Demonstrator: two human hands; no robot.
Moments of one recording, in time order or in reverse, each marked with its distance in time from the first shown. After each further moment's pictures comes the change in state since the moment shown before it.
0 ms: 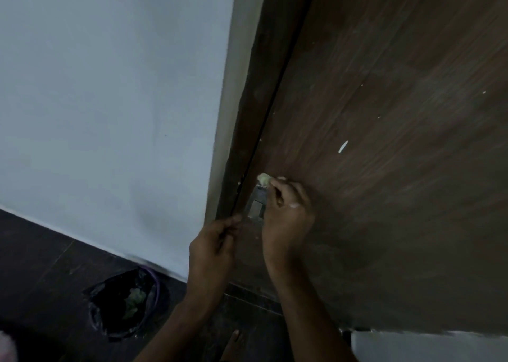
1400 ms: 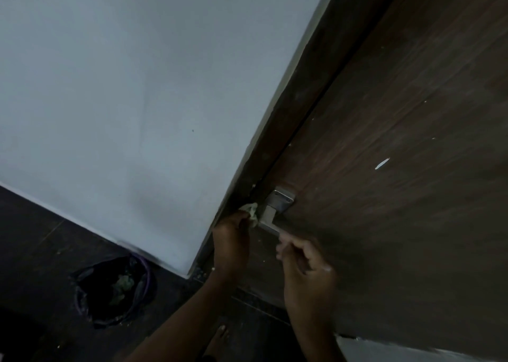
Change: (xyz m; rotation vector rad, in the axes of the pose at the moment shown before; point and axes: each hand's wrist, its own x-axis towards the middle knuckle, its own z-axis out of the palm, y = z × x) left_hand 0.040 -0.024 0.041 0.179 0.019 -0.035; right_hand -0.050 0.023 -0.044 0.315 -0.314 0.330
